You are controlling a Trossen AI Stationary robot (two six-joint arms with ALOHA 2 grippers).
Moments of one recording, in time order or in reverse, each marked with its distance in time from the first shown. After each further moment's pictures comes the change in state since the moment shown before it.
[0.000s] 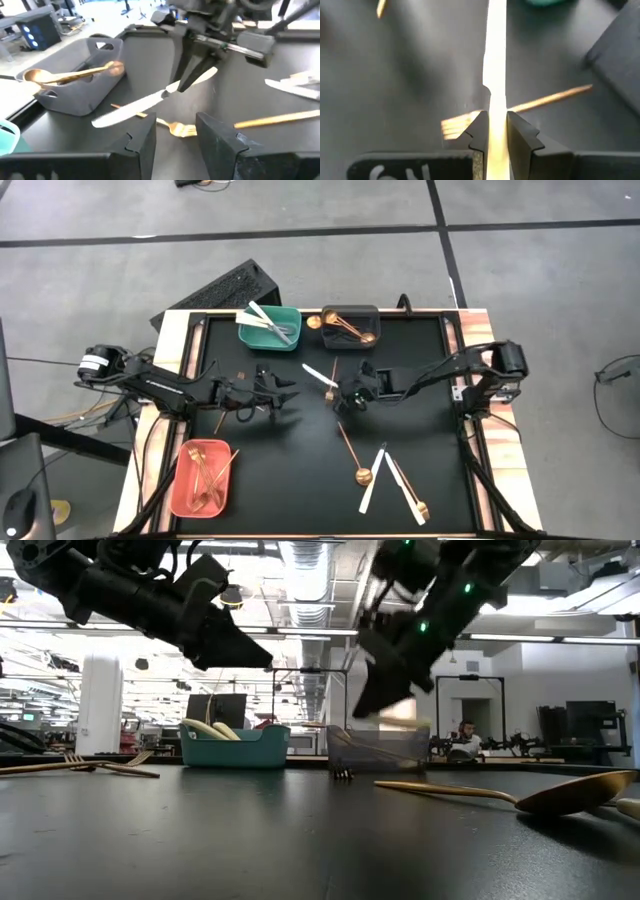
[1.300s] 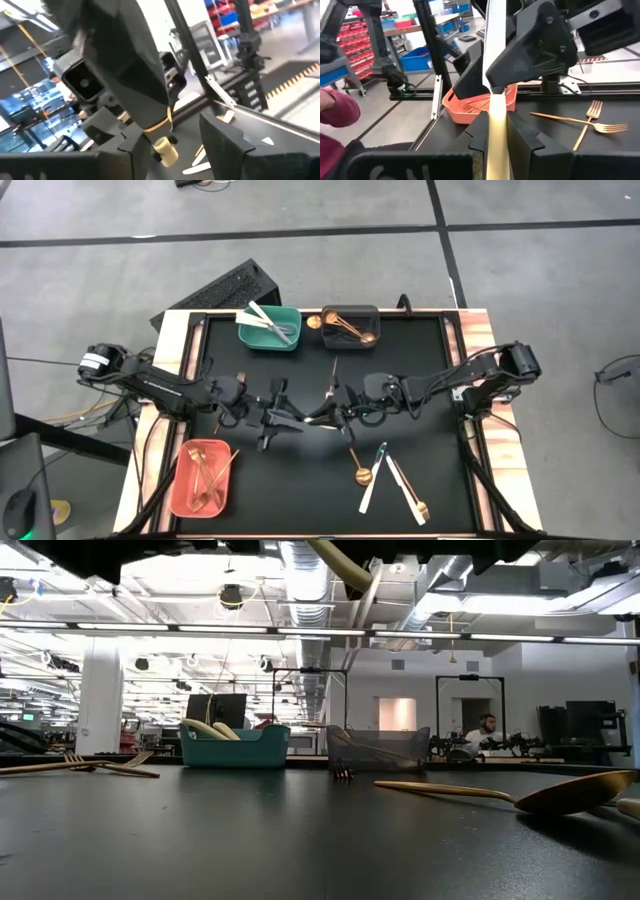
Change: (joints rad) left arm -0.096 0.000 0.134 0.239 0.538 0.531; right arm 0.117 -0.069 0.002 0.638 -0.506 -0.214
